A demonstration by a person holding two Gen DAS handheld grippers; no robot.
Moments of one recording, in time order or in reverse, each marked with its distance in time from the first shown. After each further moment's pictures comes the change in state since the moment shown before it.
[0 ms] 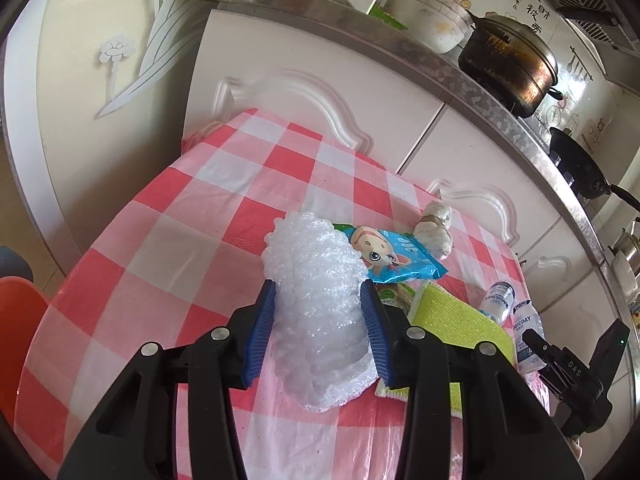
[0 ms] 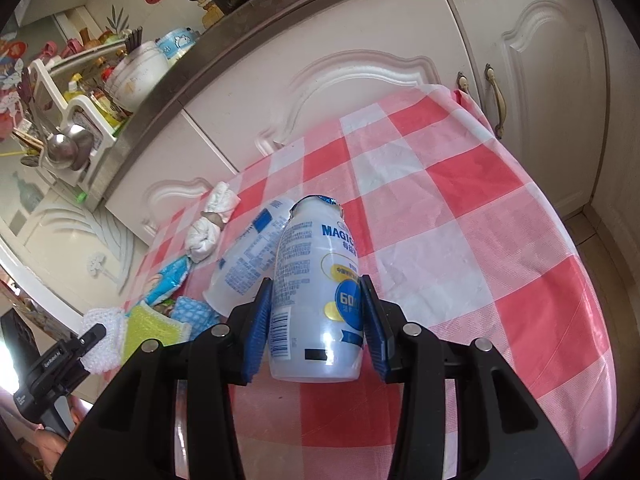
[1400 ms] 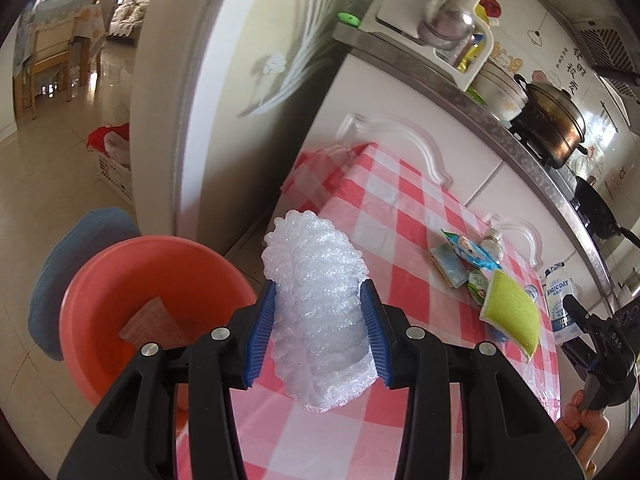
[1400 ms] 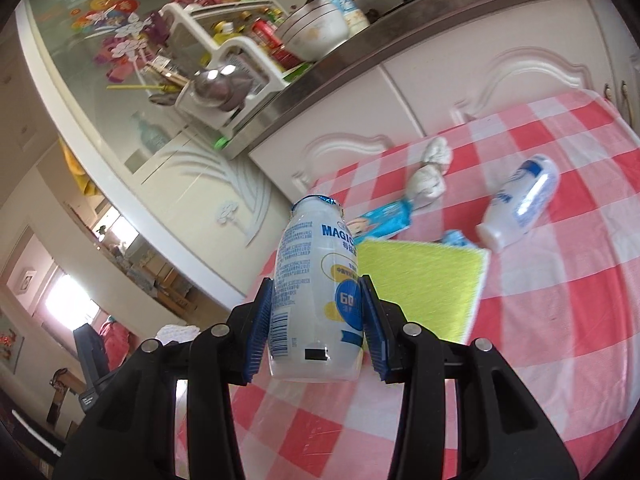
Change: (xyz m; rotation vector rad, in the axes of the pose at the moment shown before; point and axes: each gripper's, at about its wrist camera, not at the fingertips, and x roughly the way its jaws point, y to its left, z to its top) left arm -0.135 0.147 -0.039 -0.144 -0.080 0.120; right arm -0.025 0.147 -0.051 -0.158 0.084 0.387
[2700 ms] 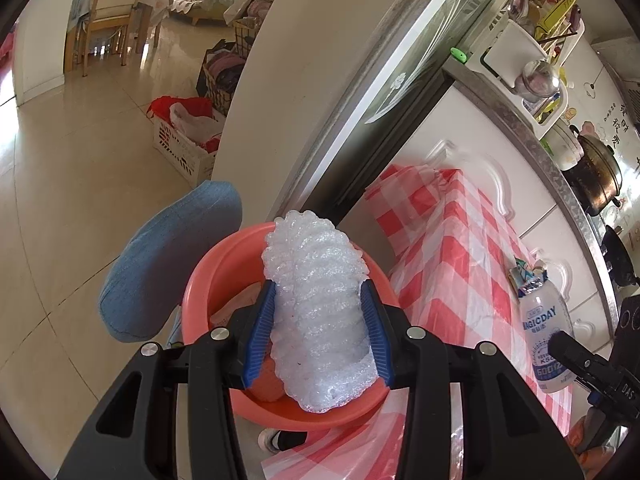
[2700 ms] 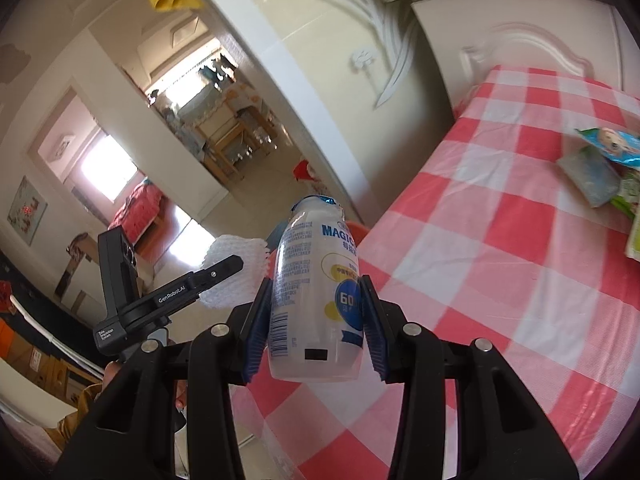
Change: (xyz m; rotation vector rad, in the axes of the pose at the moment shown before) left arm -0.033 0.140 -0.011 -0.163 -0.006 0.086; right arm 0.130 0.189 -0.108 -0.293 0.431 0.166
